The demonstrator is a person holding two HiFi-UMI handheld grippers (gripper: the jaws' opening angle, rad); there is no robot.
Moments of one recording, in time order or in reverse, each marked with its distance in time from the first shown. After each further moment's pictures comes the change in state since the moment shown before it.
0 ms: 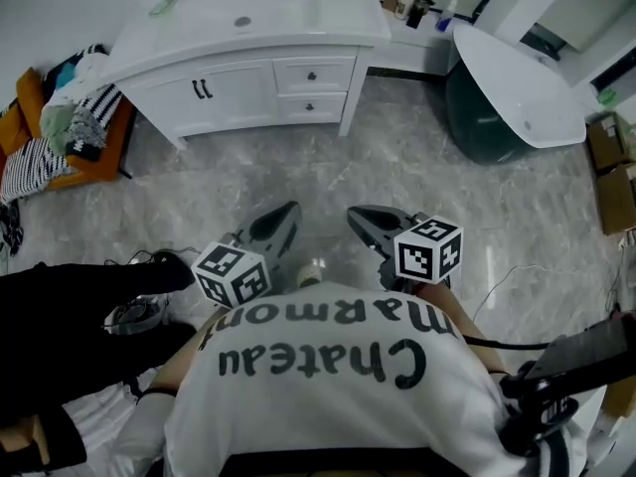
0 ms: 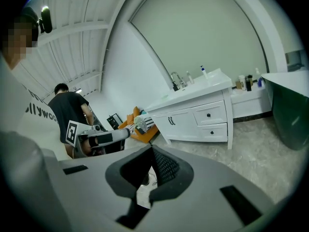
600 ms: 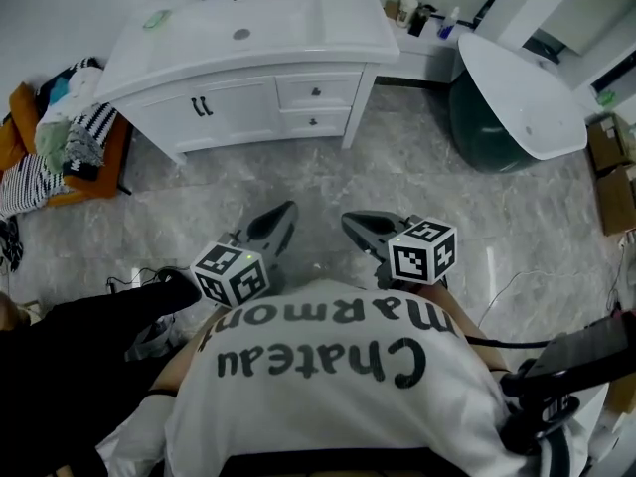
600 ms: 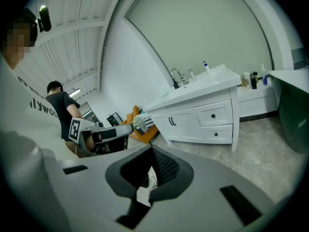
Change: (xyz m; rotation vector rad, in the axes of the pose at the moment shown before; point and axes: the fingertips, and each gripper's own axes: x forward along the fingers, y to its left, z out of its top) left arm 0.028 0.065 0.042 -0.014 0.009 -0.003; right arm 0.060 -0.018 0.037 0.014 0.032 0.010
